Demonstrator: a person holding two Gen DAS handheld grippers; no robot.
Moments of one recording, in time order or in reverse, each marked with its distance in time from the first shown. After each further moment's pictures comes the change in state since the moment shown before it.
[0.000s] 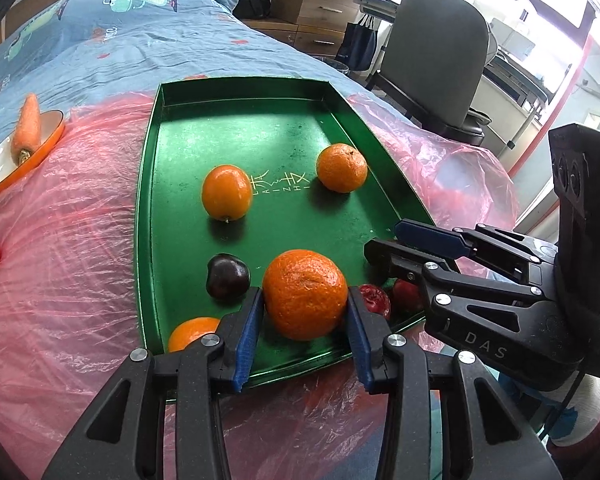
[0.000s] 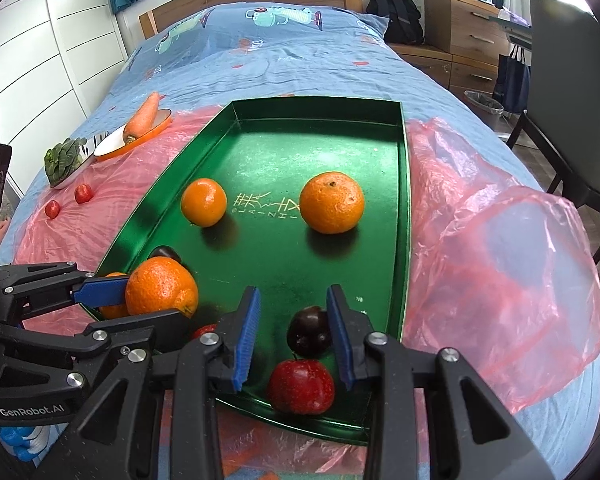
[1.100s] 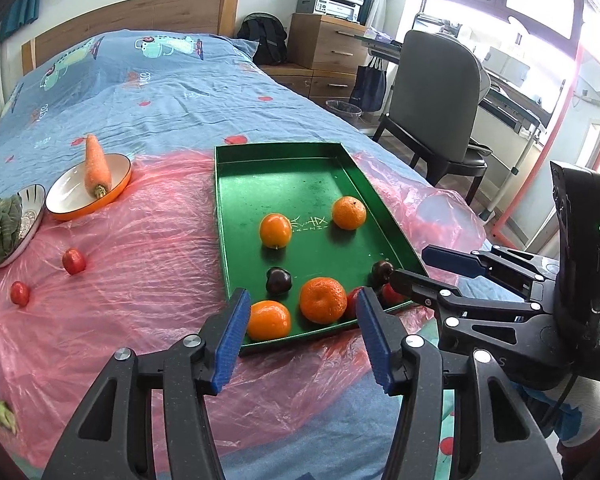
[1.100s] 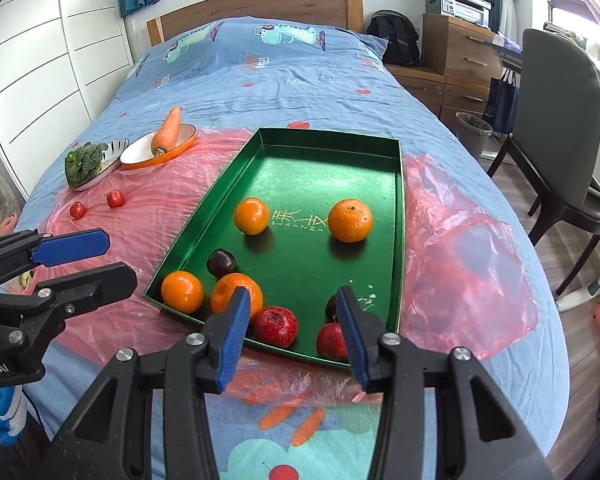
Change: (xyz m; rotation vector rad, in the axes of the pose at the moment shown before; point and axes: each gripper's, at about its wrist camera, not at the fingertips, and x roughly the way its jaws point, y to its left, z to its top) left arm -0.099 0.006 -0.014 0.005 -0.151 0.083; right arm -0.070 0.046 -0.002 -0.044 -0.042 -0.045
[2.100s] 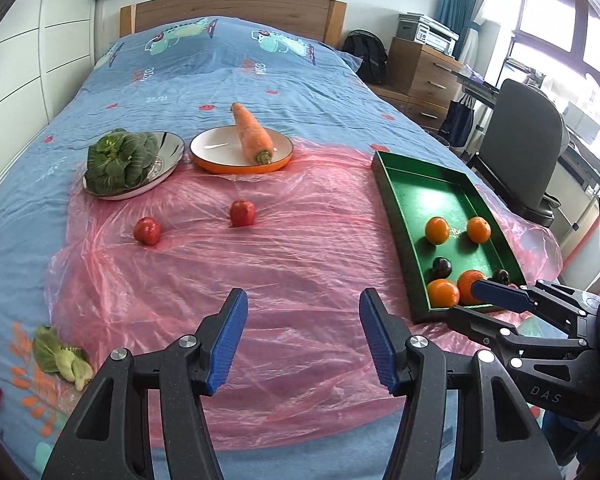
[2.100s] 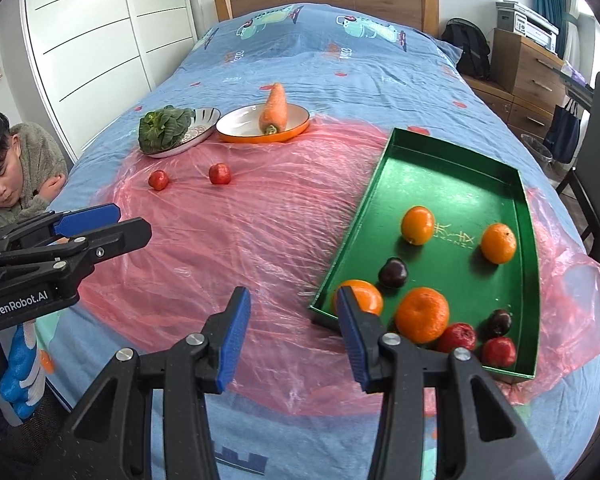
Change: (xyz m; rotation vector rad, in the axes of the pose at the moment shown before) left arm -0.051 0.148 -0.054 -0.215 -0.058 0.220; right arm 0.022 0.143 0.007 -0.139 0.048 0.154
